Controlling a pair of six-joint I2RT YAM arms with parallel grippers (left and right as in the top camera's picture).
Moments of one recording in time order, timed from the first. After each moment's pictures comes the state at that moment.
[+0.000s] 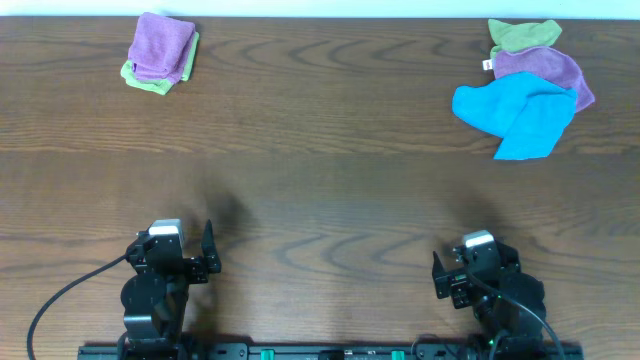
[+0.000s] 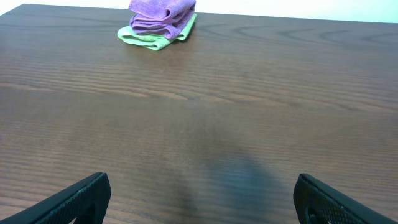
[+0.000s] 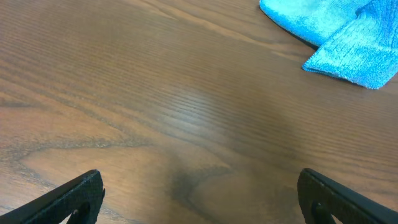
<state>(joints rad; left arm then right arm) 0.00 0.01 0.14 -0.50 -0.01 -0.04 0.06 0.01 0.17 -0.74 -0.06 -0.25</state>
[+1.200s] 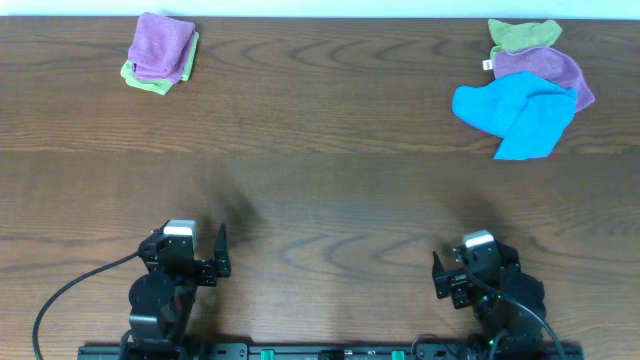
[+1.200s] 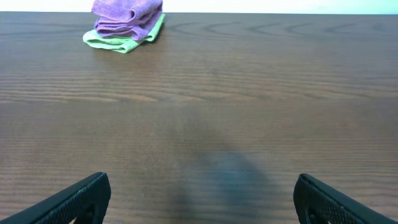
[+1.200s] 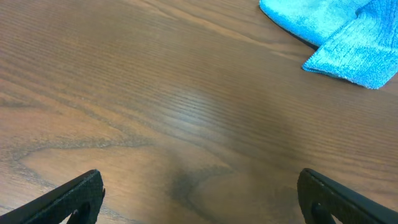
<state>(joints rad) -0.11 0.01 0.14 -0.50 -0.01 -0.04 0.06 0.01 0.17 -0.74 -0.06 -0.25</state>
